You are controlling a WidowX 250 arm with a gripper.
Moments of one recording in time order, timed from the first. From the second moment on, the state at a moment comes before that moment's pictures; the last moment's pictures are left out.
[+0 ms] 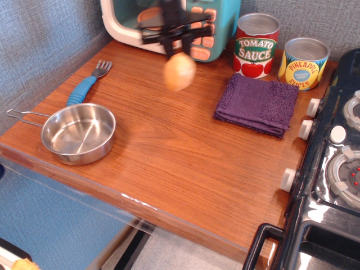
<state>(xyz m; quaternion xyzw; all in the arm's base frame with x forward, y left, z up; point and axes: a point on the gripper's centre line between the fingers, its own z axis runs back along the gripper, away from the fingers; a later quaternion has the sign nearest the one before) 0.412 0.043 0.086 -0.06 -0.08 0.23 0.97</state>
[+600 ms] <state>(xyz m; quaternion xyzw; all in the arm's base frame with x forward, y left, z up) 0.460 -0.033 0.060 -0.04 -0.08 0.20 0.98</state>
